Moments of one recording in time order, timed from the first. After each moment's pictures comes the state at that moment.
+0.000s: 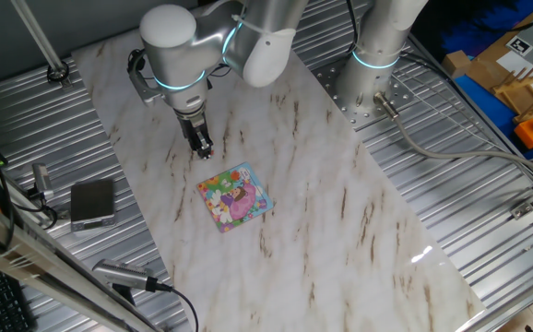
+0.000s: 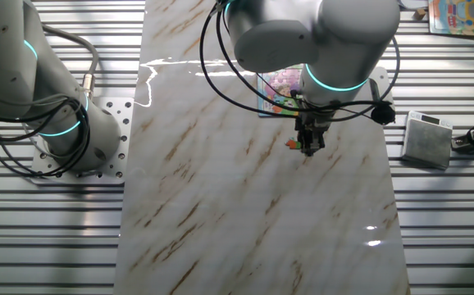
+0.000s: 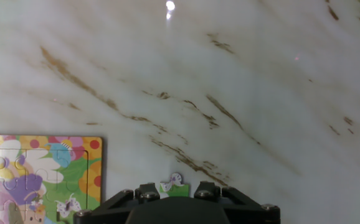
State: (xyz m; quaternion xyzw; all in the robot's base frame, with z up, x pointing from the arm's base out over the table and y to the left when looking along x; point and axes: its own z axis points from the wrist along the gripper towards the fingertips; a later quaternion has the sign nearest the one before) arm 0.512 -0.010 0.026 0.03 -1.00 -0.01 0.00
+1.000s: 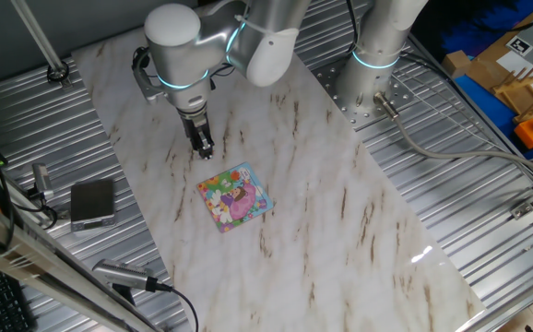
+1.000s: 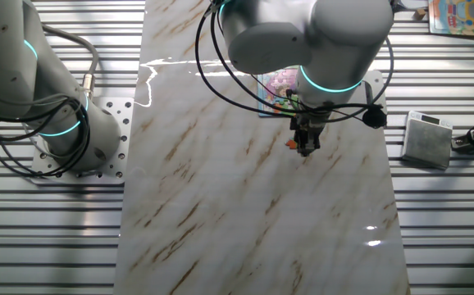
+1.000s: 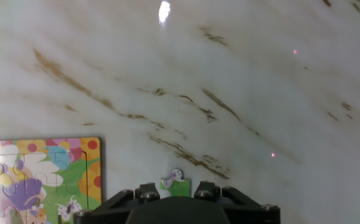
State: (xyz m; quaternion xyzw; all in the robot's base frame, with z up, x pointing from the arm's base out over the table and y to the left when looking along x) arm 0.506 -0.010 0.022 -0.01 -1.00 -0.01 0.00
